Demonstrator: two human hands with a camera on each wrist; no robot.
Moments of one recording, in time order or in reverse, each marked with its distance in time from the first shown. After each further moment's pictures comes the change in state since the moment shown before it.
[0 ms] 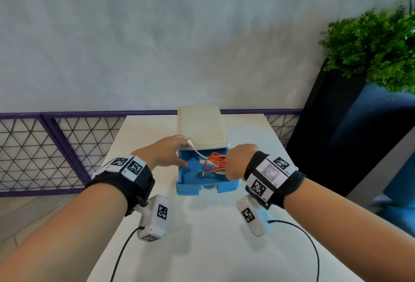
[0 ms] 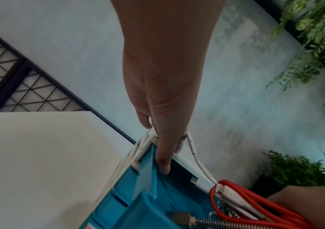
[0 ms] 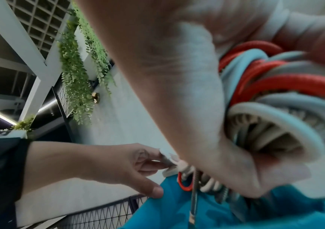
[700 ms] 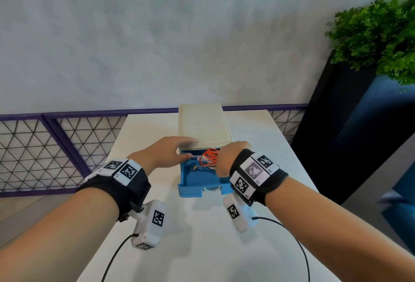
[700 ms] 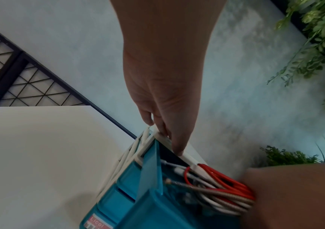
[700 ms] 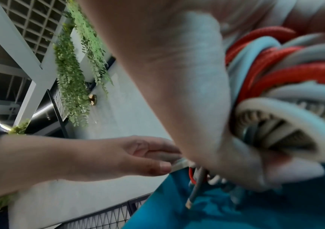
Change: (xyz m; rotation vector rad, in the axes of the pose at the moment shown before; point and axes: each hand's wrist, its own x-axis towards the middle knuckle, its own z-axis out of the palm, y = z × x) left_hand 0.001 -0.010 0.007 -0.061 0.083 -0.010; right_hand 0.013 -0.020 -0.015 0.034 -0.062 0.012
